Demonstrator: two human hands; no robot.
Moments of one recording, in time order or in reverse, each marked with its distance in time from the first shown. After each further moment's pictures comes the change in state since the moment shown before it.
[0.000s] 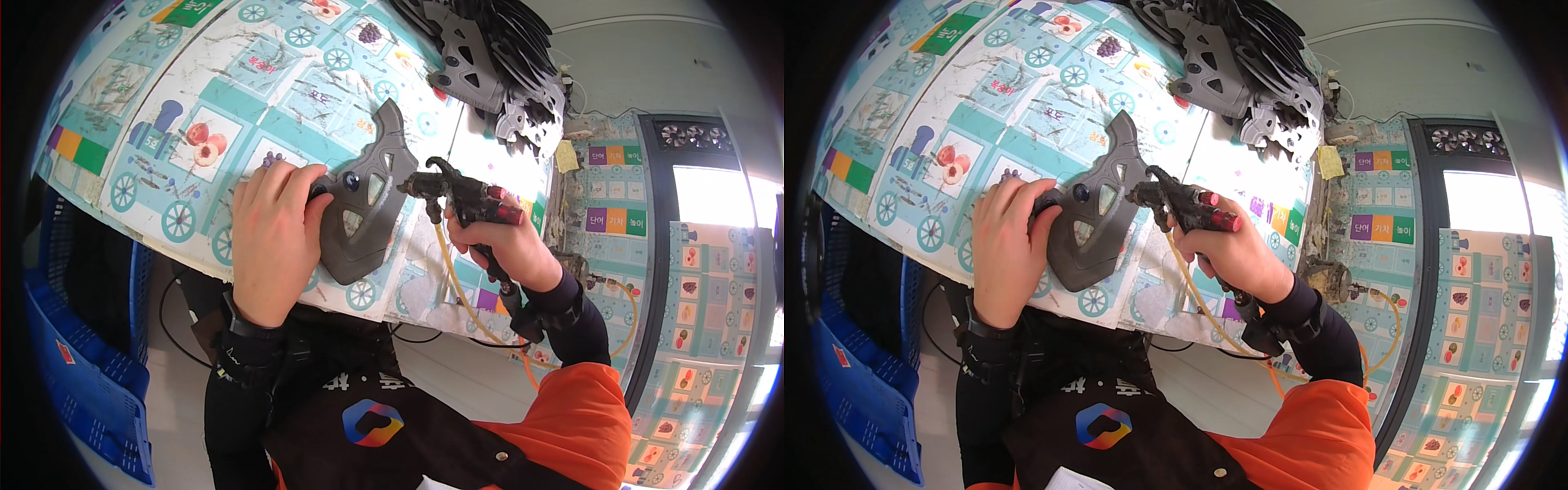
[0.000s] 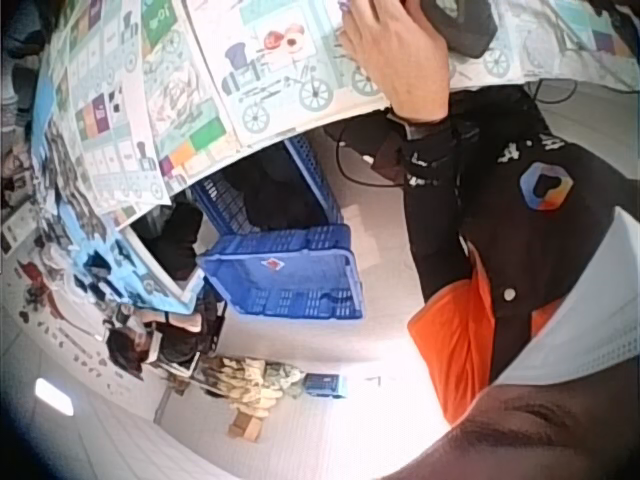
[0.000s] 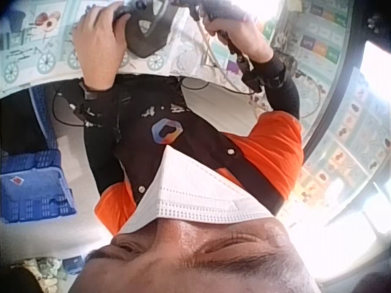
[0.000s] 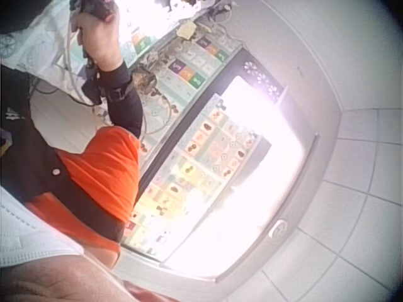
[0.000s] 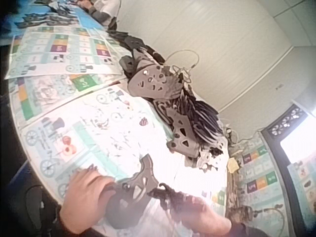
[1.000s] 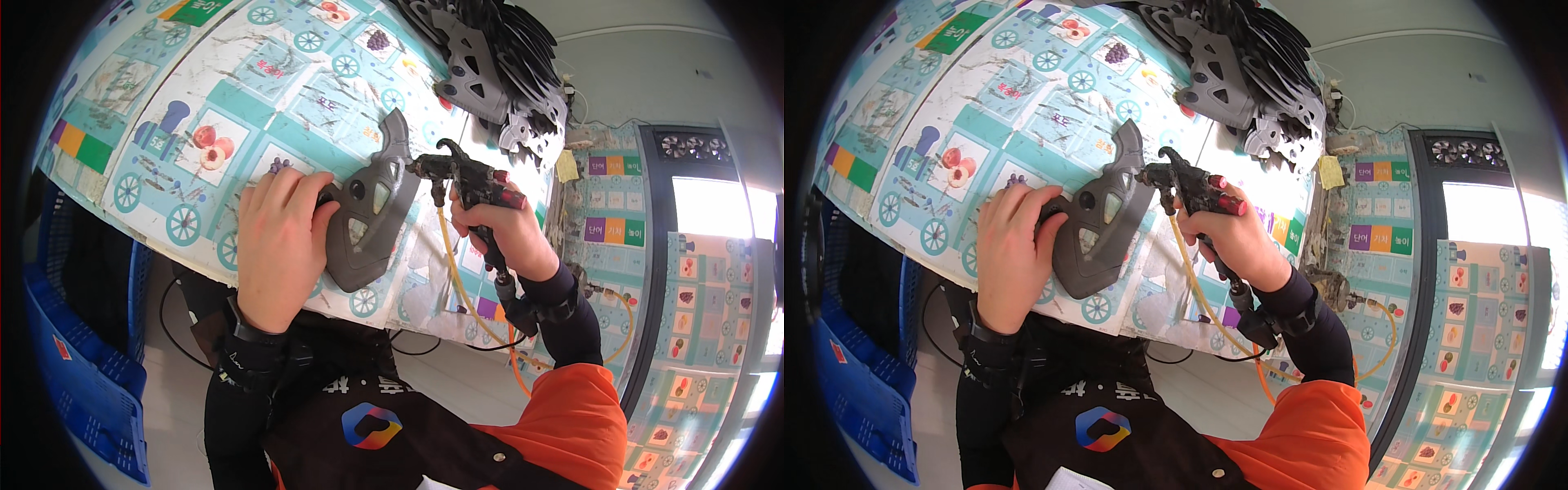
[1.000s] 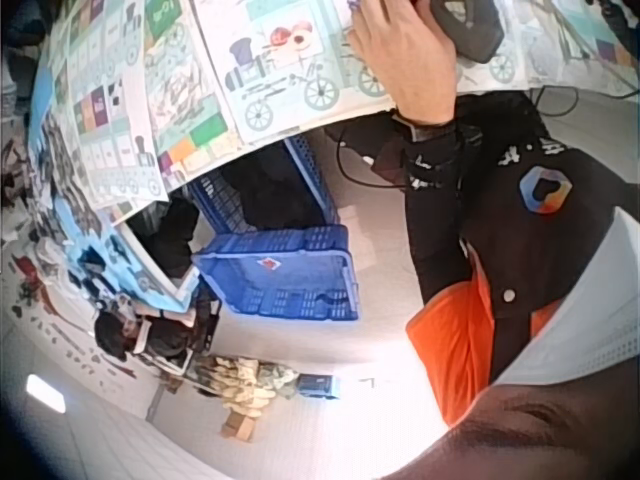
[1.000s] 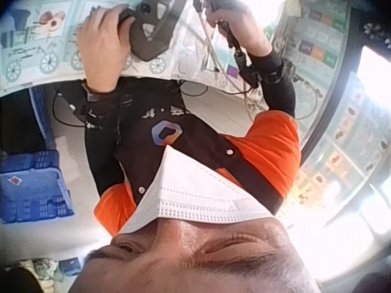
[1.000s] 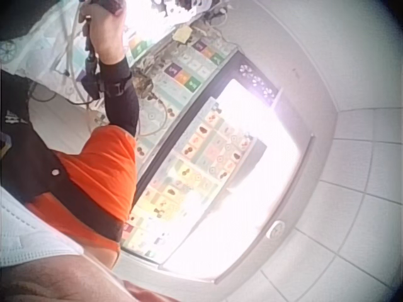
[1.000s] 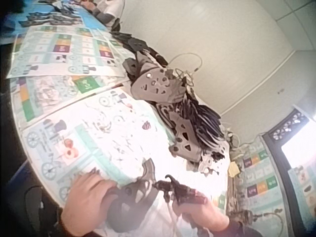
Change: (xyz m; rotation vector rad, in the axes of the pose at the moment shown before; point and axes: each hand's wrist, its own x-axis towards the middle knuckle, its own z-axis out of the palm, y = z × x) left_hand 0.001 0.001 -0.003 -0.026 -0.020 -0.032; right_hand 0.026 0.001 -0.011 -0.036 -0.006 -0.180
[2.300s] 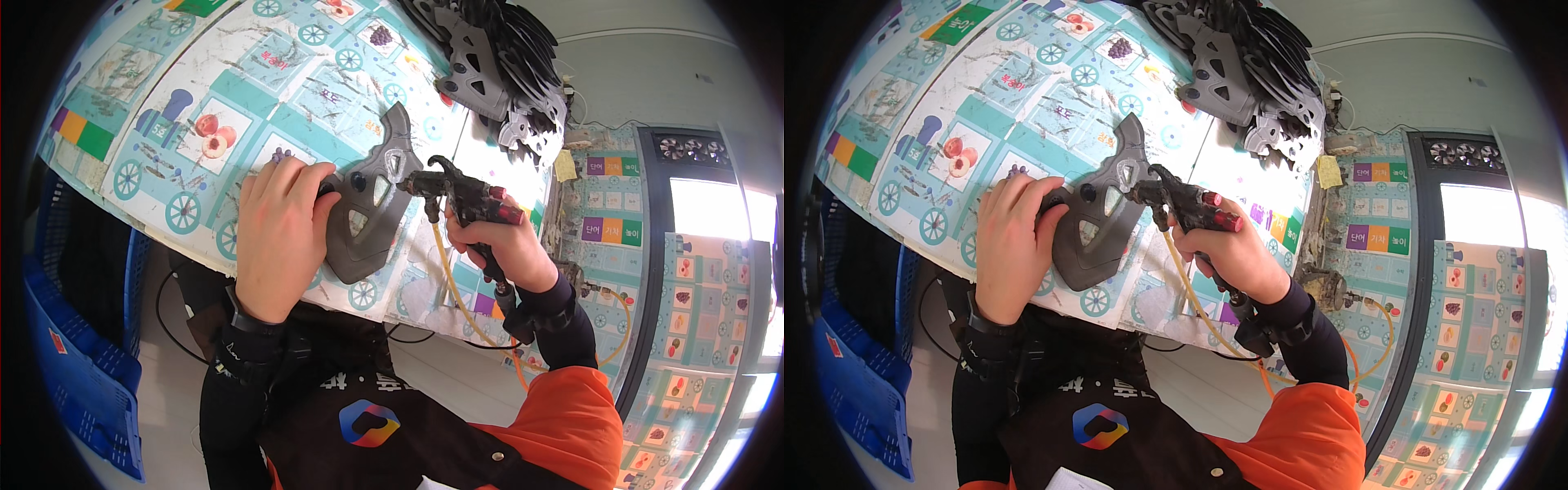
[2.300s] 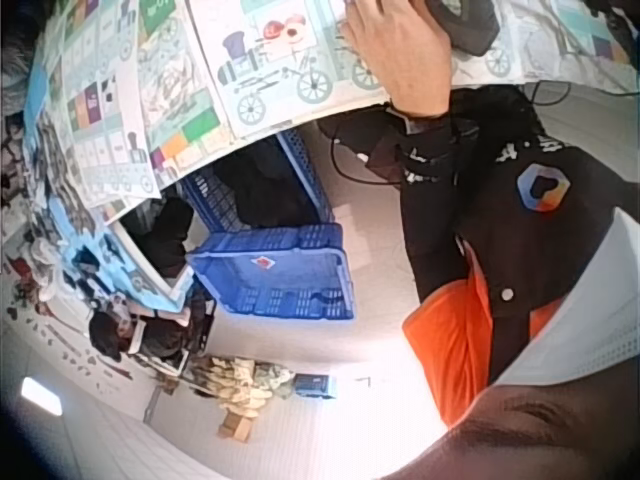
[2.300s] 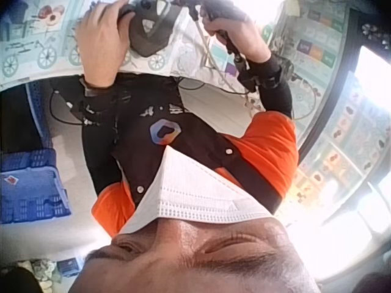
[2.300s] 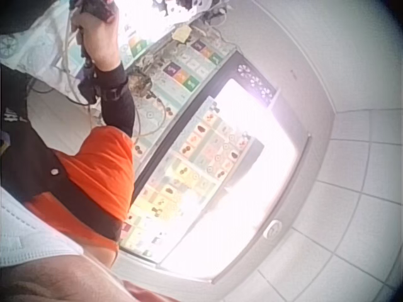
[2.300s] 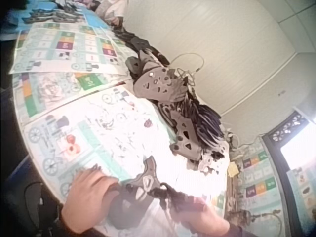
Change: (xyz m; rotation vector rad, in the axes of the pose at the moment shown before) left_hand -0.002 -0.002 0.002 0.006 0.008 0.005; right_hand -0.019 -0.011 0.017 -0.022 -0.018 0.094
